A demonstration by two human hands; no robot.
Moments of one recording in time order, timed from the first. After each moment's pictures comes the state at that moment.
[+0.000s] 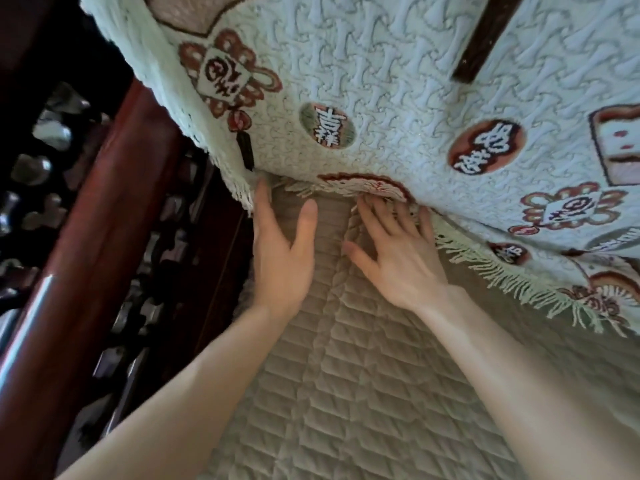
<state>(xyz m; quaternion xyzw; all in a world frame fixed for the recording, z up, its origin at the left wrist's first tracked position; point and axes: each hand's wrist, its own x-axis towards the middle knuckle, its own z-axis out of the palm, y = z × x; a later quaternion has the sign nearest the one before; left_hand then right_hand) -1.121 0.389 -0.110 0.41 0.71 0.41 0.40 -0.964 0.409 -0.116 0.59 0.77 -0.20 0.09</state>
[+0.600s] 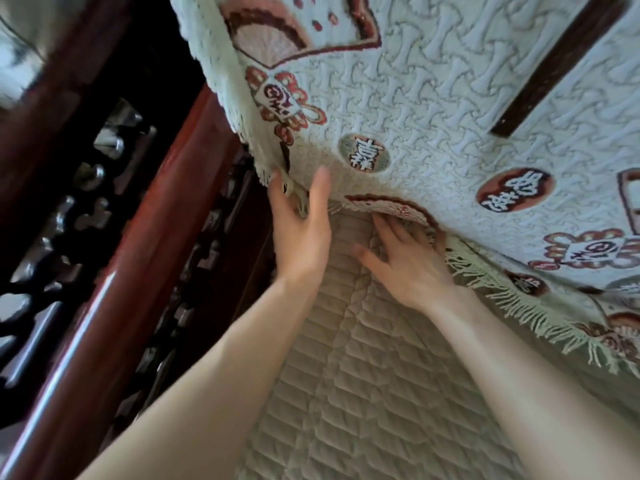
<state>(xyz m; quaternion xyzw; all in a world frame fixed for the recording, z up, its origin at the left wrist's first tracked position) -1.119 0.427 -0.076 0.26 0.70 0.50 0.45 -0.979 0.437 -0.110 0.60 0.73 -0.28 0.15</state>
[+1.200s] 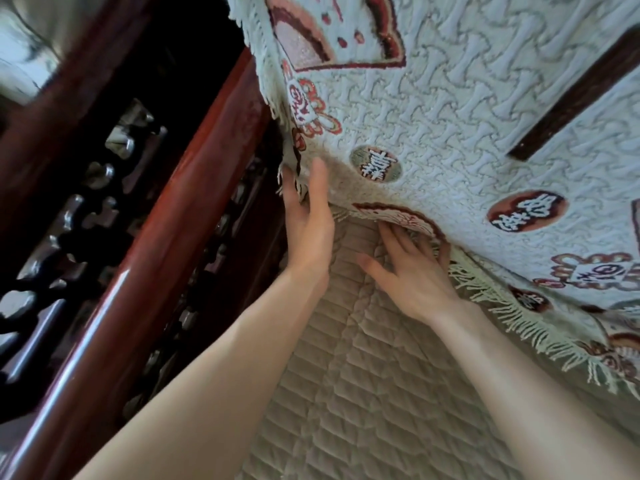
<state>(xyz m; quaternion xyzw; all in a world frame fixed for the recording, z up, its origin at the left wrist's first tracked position) -1.121 0.443 -0.087 0.21 0.66 0.52 0.50 -0.979 0.437 -0.112 0.60 0.73 -0.29 0.14</state>
